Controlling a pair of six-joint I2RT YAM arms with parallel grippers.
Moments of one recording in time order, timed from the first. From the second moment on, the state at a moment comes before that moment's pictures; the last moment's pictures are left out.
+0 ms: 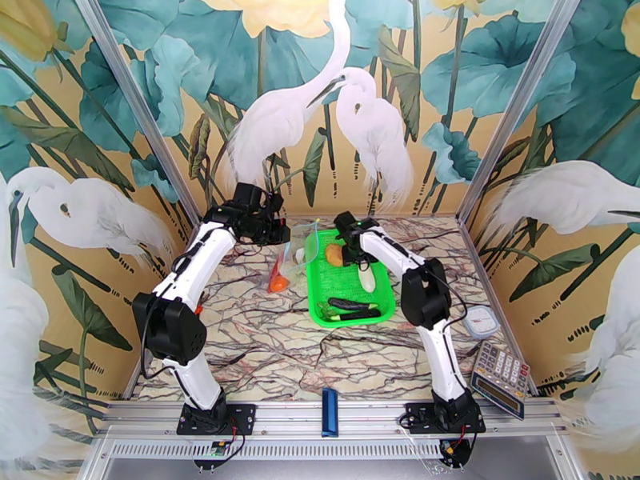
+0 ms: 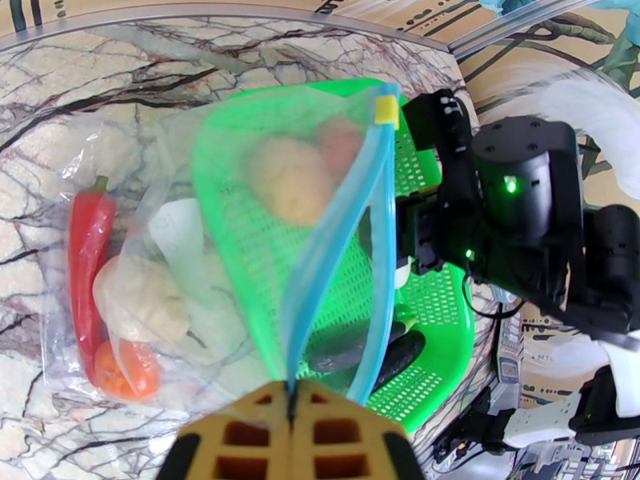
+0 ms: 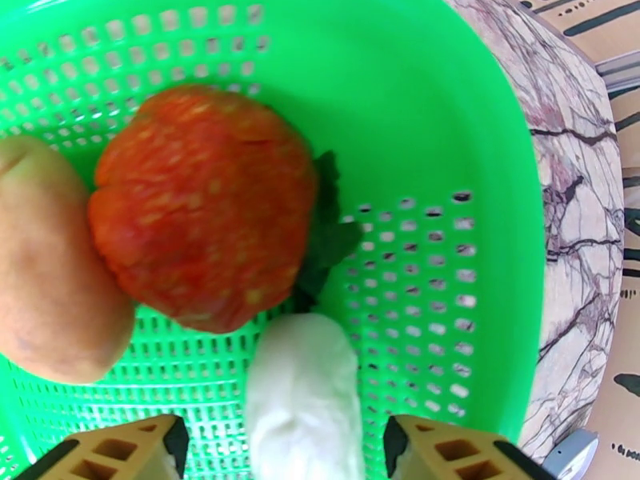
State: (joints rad) left arm -0.25 1.80 1.83 -0.95 0.44 -0.16; right arm 0.48 2.29 2.05 -1.08 0.31 0.42
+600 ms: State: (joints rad) left arm -0.25 1.80 1.83 -0.95 0.44 -0.16; right arm 0.48 2.36 2.05 -1.10 0.16 0.42
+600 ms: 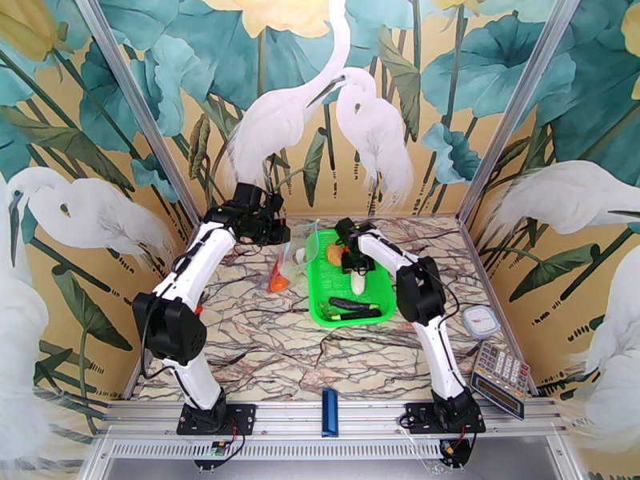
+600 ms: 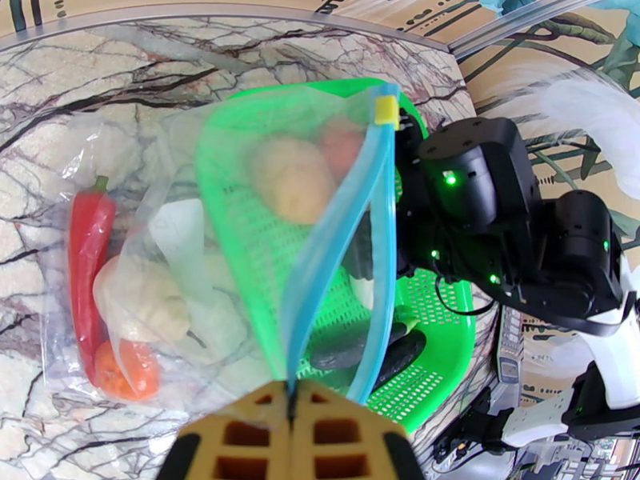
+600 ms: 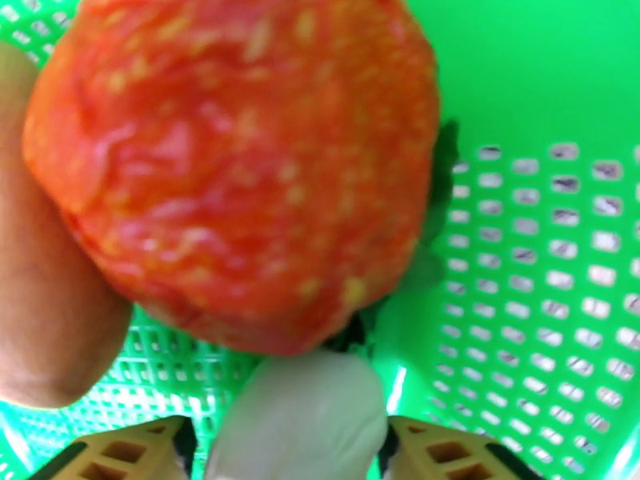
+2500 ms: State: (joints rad) left arm -0.25 1.89 1.95 -0.93 0.47 -0.21; right arm 0.72 2.00 1.83 -0.25 0.23 0.60
